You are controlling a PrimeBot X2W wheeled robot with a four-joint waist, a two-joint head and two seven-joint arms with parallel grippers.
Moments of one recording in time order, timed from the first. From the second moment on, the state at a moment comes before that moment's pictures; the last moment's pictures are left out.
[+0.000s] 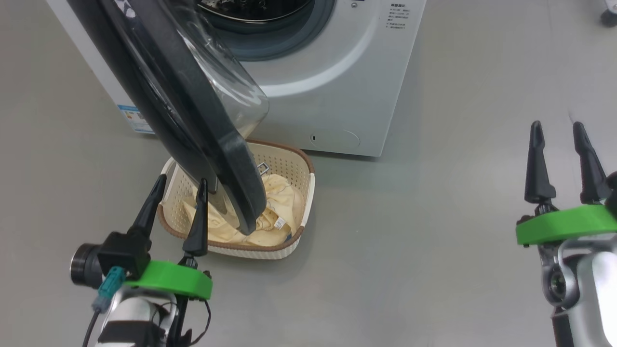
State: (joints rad) left arm -0.26 0.11 -0.21 0.23 -0.18 -0.13 -0.25; right arm -0.22 -0.08 -0.10 0.13 0.19 0.13 -0.24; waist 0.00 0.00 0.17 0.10
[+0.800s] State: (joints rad) left arm -0.22 0.11 -0.21 0.24 -0.18 -0.13 -0.25; right arm 0.04 -0.04 -0.15 0.02 0.10 0.13 -0.20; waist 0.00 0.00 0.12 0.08
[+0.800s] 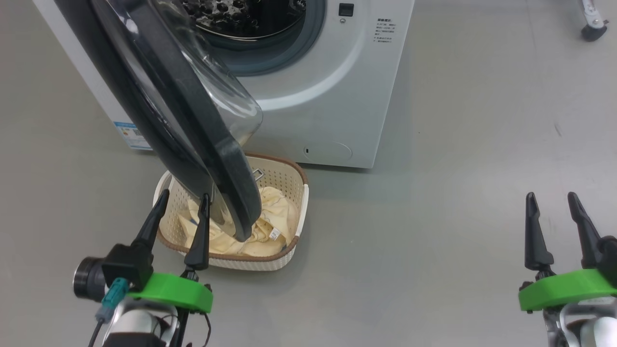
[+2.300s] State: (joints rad) left arm -0.33 0.13 -0.09 0.20 -0.13 -0.07 -0.25; right arm 0.04 -0.04 -0.15 0.00 0.10 0.13 -0.19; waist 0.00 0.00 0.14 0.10
